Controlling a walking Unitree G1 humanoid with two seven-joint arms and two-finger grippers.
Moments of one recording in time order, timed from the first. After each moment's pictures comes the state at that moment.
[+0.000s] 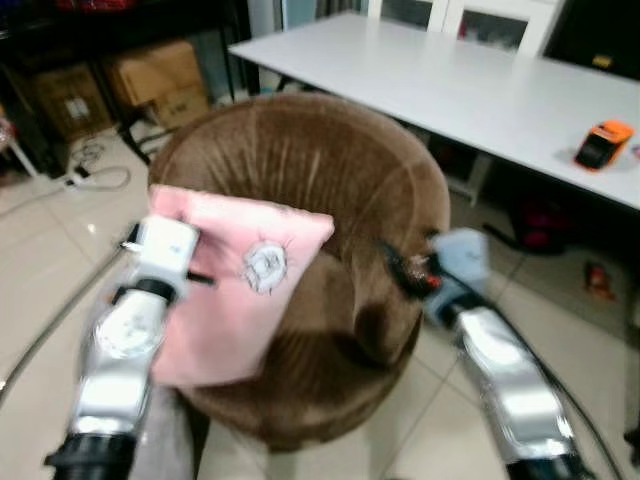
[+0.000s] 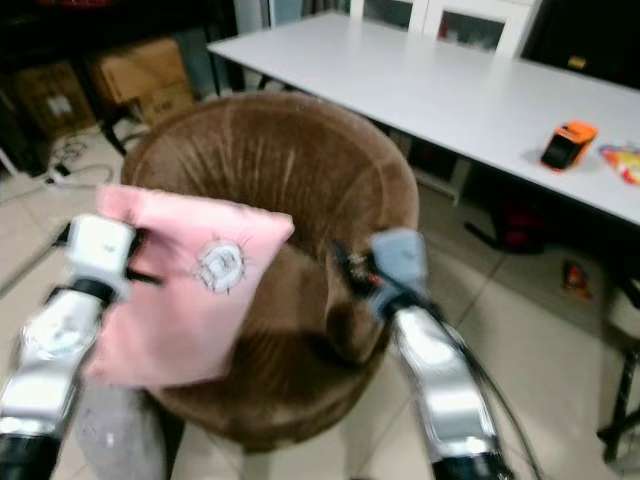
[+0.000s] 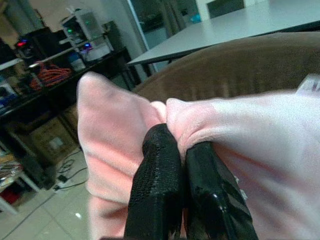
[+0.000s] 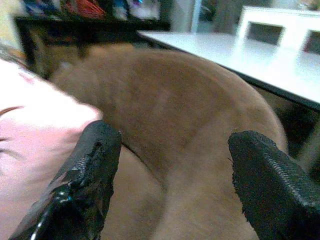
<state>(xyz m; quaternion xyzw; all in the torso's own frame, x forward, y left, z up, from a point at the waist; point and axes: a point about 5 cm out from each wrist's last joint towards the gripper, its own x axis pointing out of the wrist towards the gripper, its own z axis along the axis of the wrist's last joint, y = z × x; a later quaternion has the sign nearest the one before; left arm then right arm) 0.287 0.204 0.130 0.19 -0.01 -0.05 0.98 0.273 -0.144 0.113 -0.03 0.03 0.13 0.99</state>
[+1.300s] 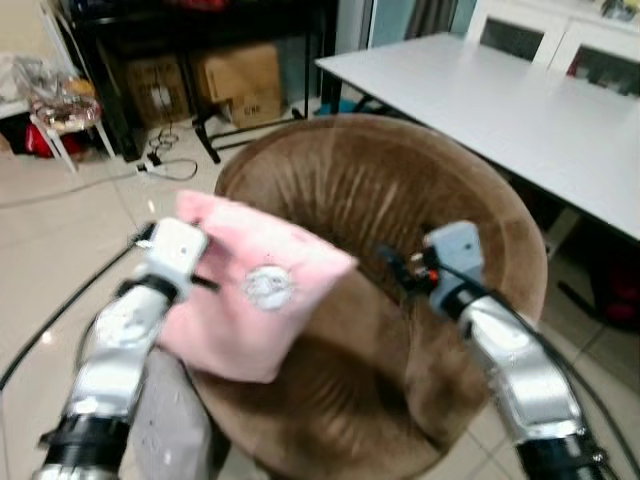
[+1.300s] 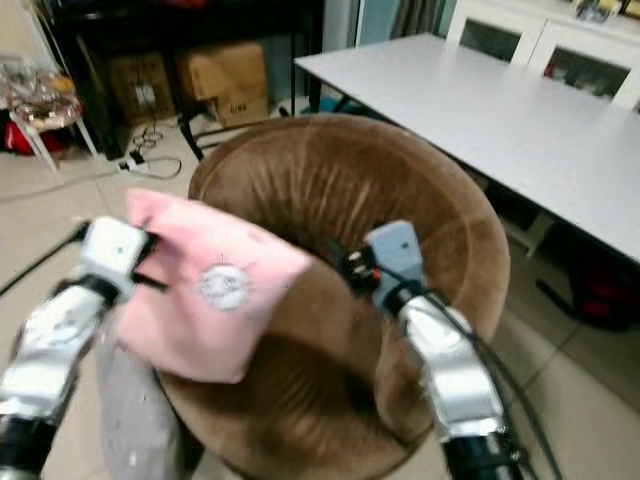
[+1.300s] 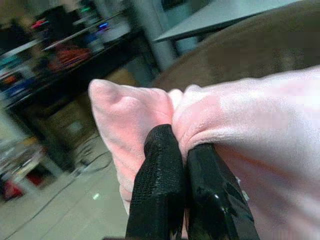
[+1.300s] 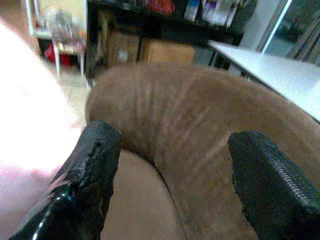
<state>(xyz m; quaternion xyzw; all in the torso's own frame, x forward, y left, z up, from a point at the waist) 0.305 0.201 0.127 0.23 -0.01 -0.13 0.96 0.286 -0.149 0.123 -0.10 0.03 0.19 0.98</state>
